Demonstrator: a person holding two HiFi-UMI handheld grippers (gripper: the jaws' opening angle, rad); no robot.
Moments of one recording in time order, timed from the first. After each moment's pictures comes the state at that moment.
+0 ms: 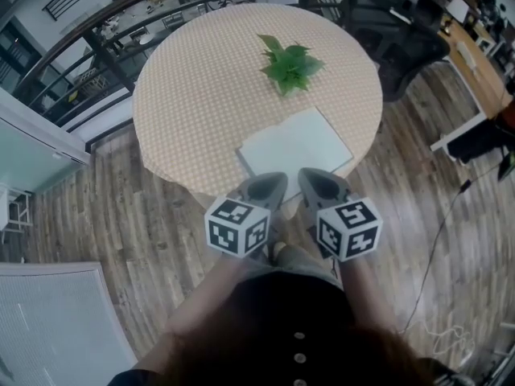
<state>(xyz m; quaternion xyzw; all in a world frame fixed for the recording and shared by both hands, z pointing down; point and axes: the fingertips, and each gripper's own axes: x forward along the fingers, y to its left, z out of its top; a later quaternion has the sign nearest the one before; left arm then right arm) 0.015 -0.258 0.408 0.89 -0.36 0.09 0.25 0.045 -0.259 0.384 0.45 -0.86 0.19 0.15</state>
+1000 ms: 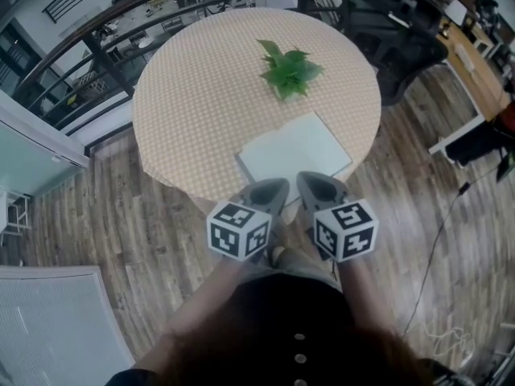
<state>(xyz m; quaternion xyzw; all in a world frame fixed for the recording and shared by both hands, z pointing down) 0.019 -0.256 0.412 0.90 -0.34 0.10 0.26 0.043 -0.264 0.389 0.45 -0.86 0.19 0.17</state>
